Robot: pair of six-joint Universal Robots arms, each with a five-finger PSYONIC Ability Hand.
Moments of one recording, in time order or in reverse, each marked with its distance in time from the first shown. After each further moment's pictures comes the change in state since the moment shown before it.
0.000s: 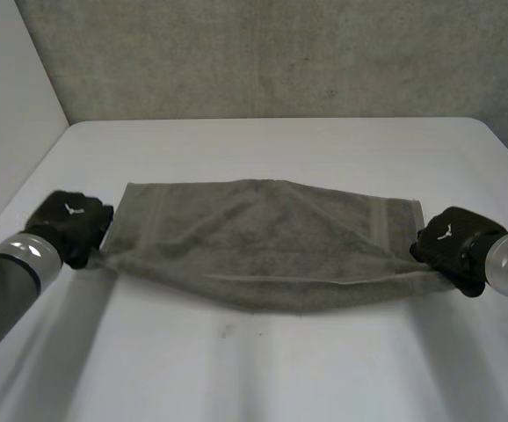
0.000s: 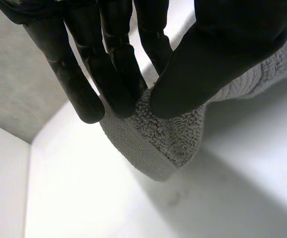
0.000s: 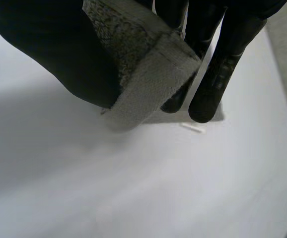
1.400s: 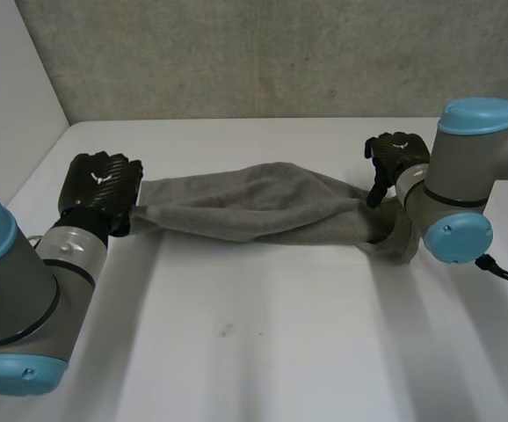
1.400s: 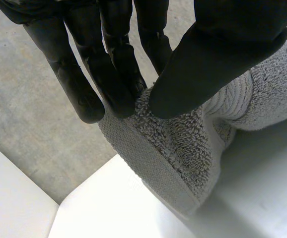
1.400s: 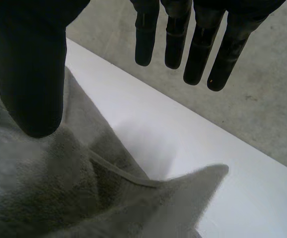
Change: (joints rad) left arm -0.229 0.009 -0.051 0.394 -0.203 -0.218; right arm 0.175 0.646 -0.747 -0.330 0.235 0.863; left_hand 0.000 0.000 0.000 0.000 0.000; right_hand -0.609 -0.751 -0.770 -0.787 -0.757
